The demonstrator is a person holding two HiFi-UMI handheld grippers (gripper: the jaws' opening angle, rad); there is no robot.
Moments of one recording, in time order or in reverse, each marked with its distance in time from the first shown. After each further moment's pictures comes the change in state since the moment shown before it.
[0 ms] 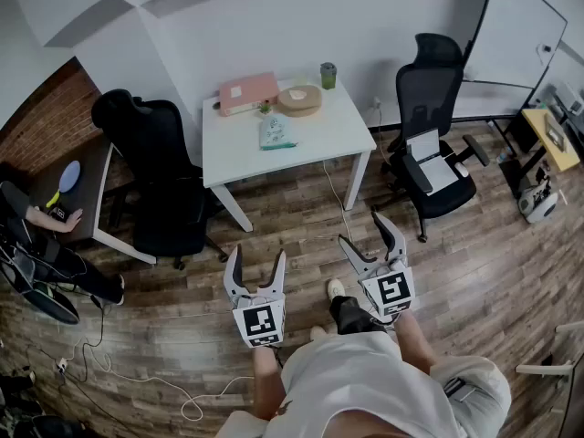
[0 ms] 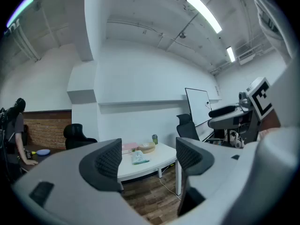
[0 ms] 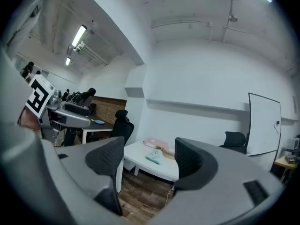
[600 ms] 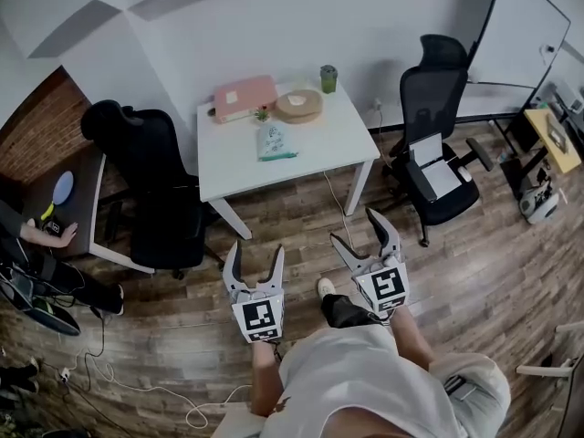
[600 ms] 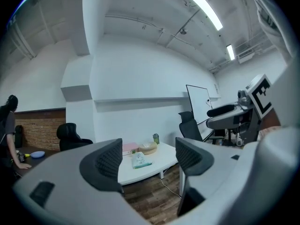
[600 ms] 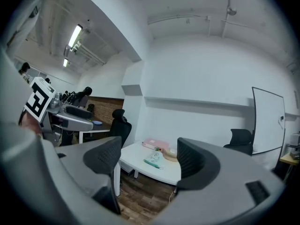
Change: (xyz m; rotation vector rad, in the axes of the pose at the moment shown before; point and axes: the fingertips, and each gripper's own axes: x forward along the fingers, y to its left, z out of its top) left arm 0.087 0.030 -0.008 0.013 0.013 -0.022; right arm 0.087 -0.019 0.001 0.021 -0.009 0.022
